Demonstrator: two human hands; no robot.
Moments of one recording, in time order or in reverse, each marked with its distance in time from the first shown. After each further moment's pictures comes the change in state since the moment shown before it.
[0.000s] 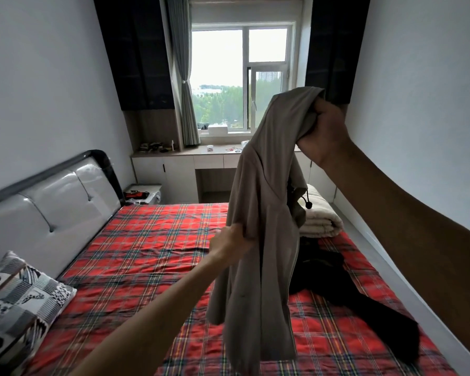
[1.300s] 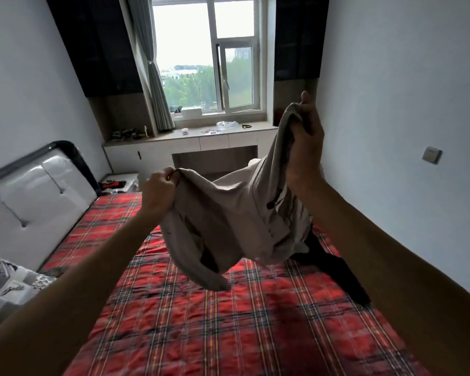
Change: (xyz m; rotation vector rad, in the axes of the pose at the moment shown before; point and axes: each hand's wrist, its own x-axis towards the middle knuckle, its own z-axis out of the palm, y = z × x) left_hand -0.036 0.043 -0.075 -0.242 0.404 0.041; right_hand -0.117 -0.008 -0.073 -0.508 0.230 -0.487
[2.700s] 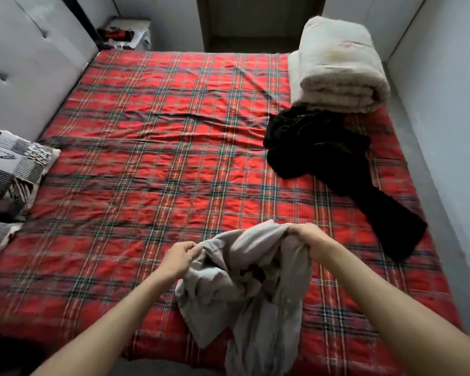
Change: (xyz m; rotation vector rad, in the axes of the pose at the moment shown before) left_hand -0.180 -0.274 0.212 0.176 -0.655 -0.710; right_hand -0.164 0.406 -0.194 -0.661 -0.354 1.557
